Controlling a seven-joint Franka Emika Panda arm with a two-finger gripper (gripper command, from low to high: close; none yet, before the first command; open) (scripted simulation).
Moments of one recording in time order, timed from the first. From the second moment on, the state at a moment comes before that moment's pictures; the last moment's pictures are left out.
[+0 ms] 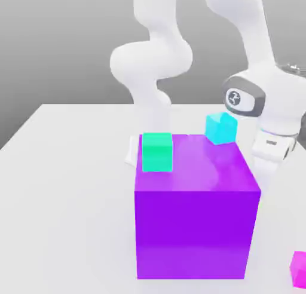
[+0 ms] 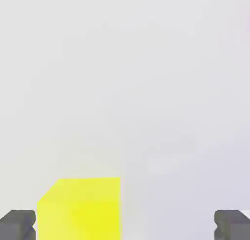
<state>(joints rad) 0.63 0.00 0.22 -2.86 0.00 2.85 0.55</state>
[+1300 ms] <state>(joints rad) 0.66 -0.35 -0.10 -2.67 -0.11 2.37 -0.17</state>
